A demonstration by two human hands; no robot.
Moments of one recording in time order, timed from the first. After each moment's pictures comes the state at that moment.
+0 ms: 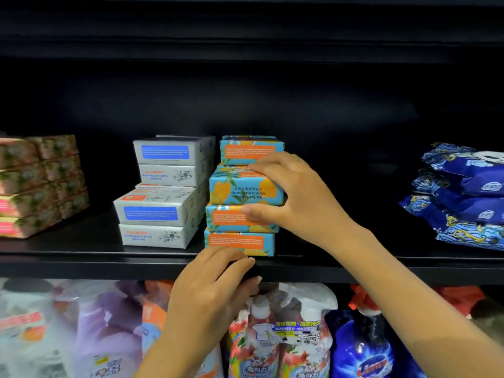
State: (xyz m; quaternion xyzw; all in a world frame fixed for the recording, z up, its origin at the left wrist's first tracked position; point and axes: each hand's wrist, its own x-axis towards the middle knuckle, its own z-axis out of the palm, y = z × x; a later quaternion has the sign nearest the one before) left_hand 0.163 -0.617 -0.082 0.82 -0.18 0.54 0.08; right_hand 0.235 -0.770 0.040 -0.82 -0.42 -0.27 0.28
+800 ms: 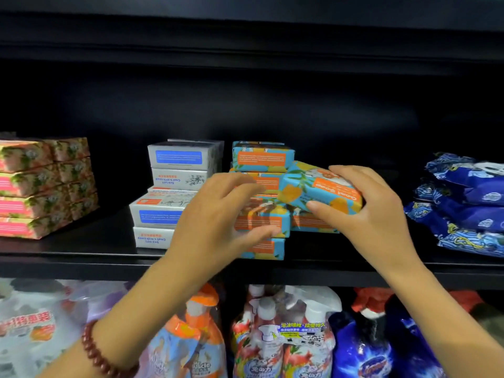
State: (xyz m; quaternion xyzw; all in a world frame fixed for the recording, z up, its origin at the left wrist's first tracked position) left_hand 0.167 -0.603 0.016 0.85 -0.19 0.47 0.13; right_hand 0.220 -0.817 0.029 -0.78 -0.29 -0.36 0.43
